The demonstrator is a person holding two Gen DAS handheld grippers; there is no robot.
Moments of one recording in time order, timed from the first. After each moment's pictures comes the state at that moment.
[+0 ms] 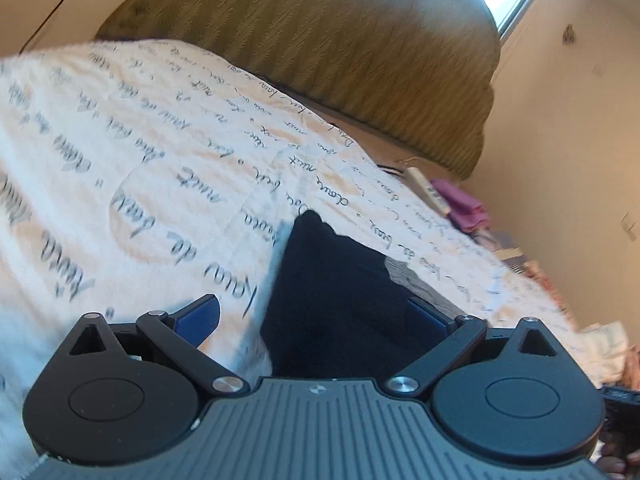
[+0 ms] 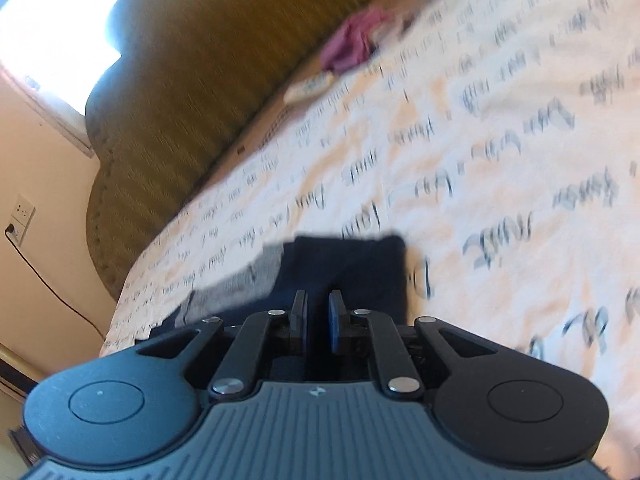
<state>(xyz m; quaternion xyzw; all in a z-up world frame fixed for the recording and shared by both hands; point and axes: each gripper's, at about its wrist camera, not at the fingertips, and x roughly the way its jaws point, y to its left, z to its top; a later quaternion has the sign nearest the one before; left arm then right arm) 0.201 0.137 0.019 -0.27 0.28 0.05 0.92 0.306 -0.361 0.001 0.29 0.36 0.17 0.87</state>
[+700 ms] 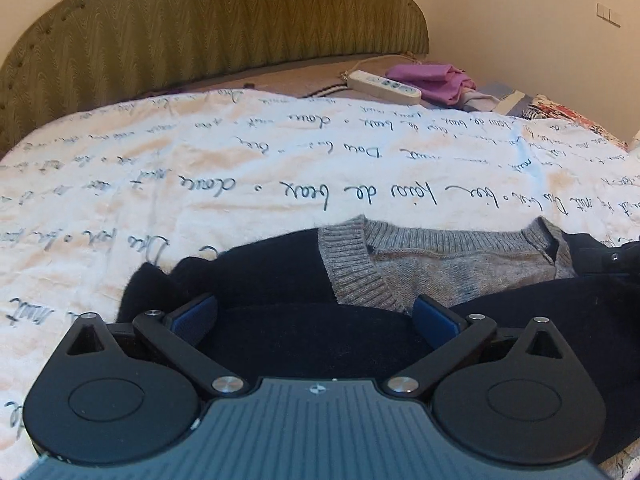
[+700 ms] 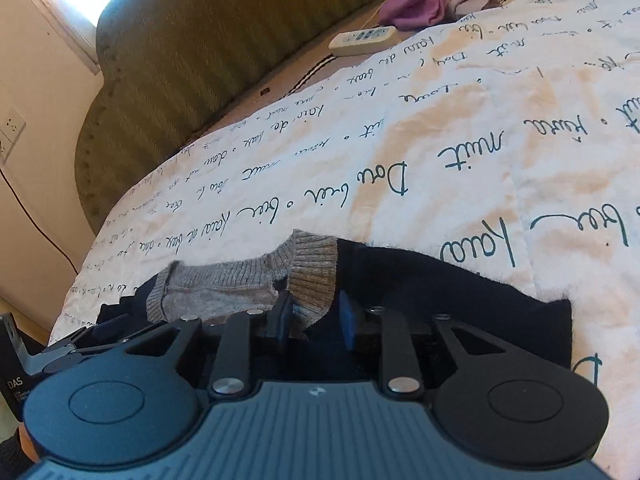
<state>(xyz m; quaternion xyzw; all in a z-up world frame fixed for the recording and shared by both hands) 0.309 0.041 -0.011 0.01 0.34 0.00 0.94 0.377 -0.278 -0.023 0.21 0.40 0.18 0.88</state>
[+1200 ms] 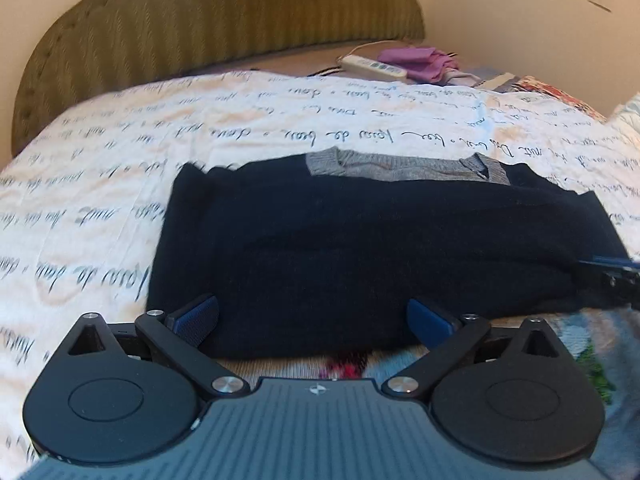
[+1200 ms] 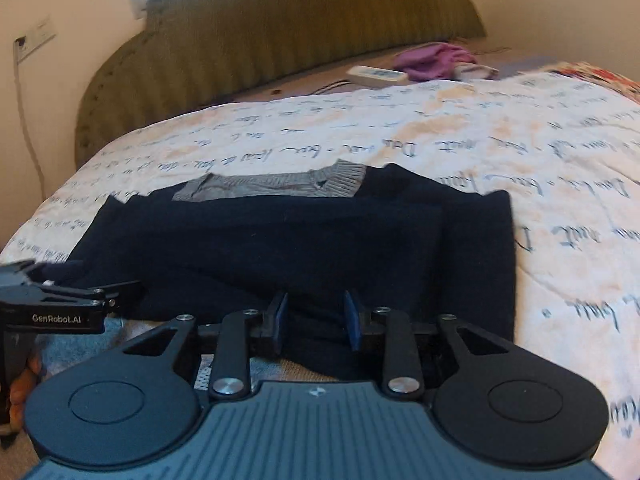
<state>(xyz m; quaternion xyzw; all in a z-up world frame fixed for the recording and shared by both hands) 0.204 0.026 0.014 0.01 0.38 0.00 0.93 0.233 -0.240 -0.001 0.08 0.35 0.14 0.92</state>
